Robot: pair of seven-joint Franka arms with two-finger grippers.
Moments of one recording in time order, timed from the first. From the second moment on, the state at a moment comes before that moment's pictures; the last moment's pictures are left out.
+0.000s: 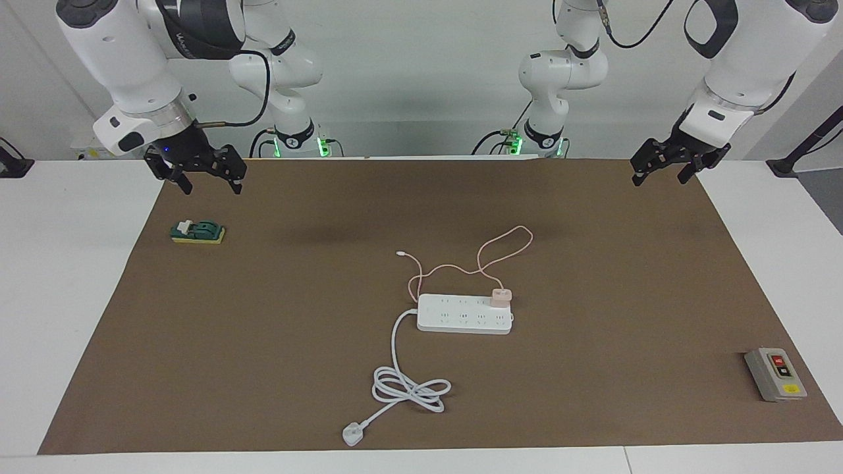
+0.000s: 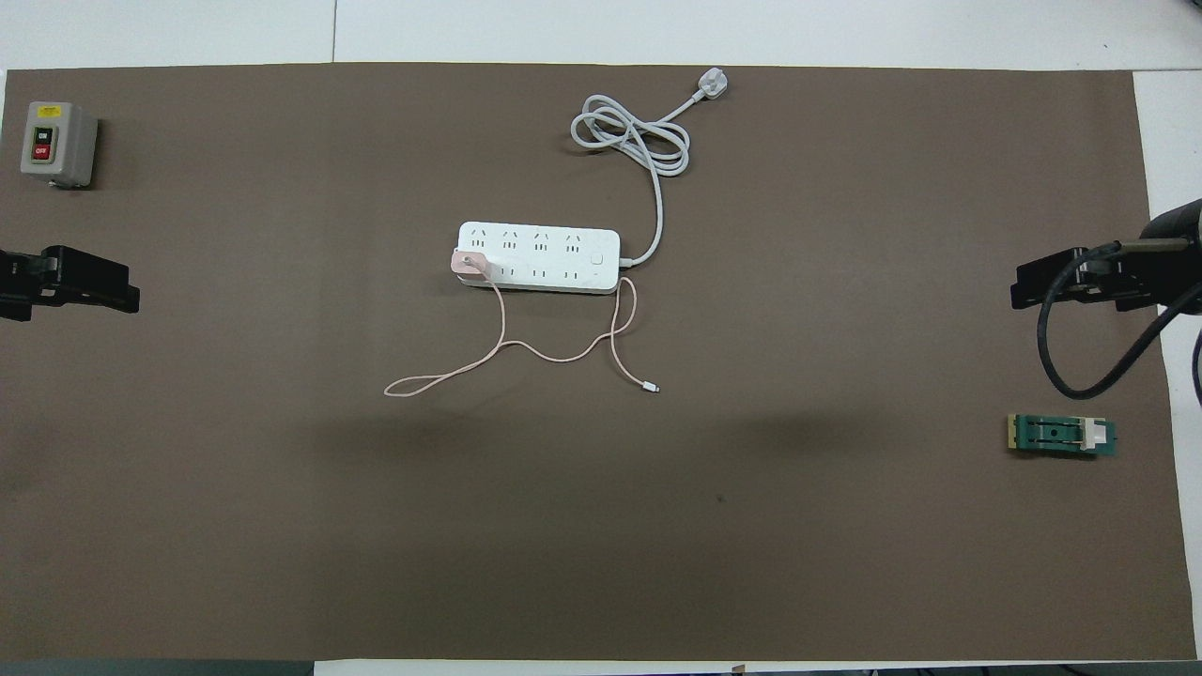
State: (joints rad) left arm 0.00 -0.02 -0.02 -1.62 -0.02 1.55 -0.02; right arm 0.08 -0.03 -0.09 -1.69 0.02 1.62 0.03
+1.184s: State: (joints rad) left arm -0.11 -0.03 -0.04 -1.71 -0.02 1.74 -0.87; right arm 0.09 -0.04 -0.08 -1.69 0.06 1.63 0.34
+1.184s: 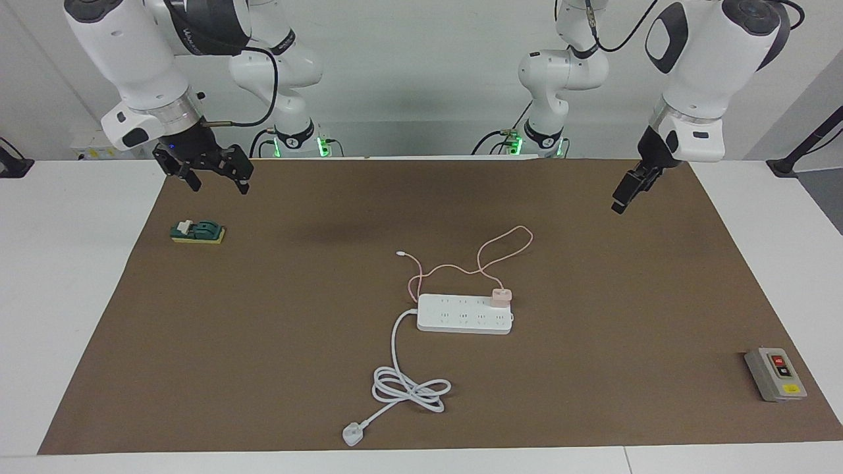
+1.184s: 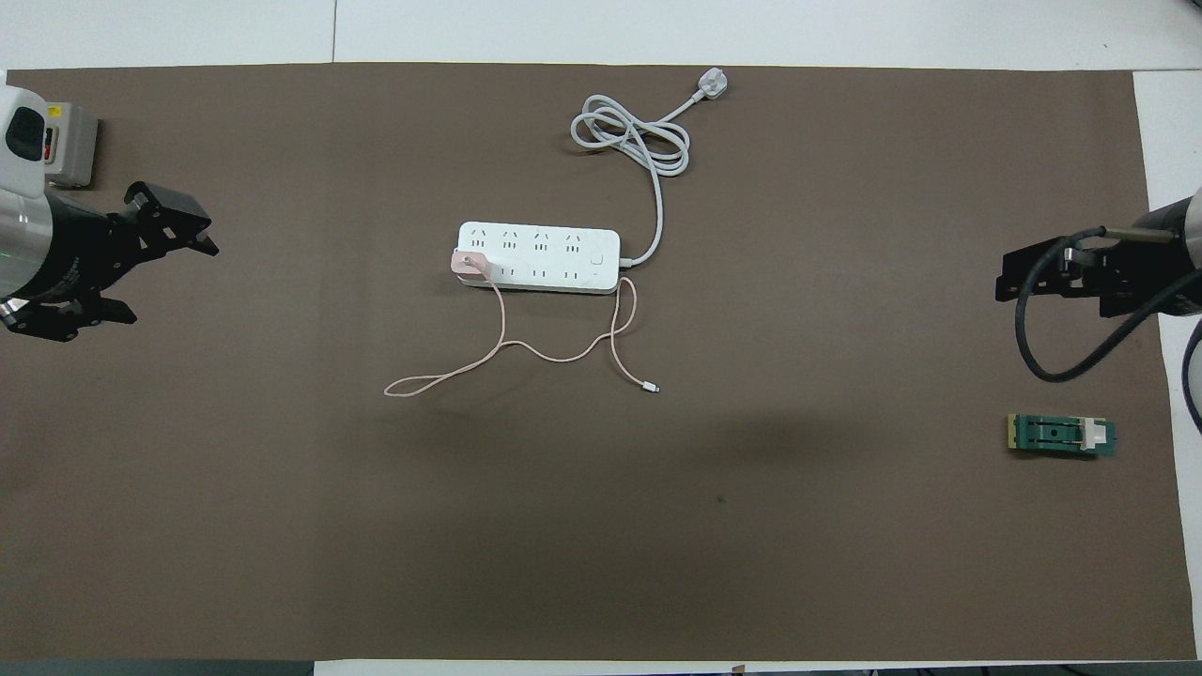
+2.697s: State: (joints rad) left arm -0.36 0.38 -0.04 -1.57 -0.03 1.88 -1.75; right arm 0.35 0.30 -0.07 -1.74 0.53 2.20 1.61
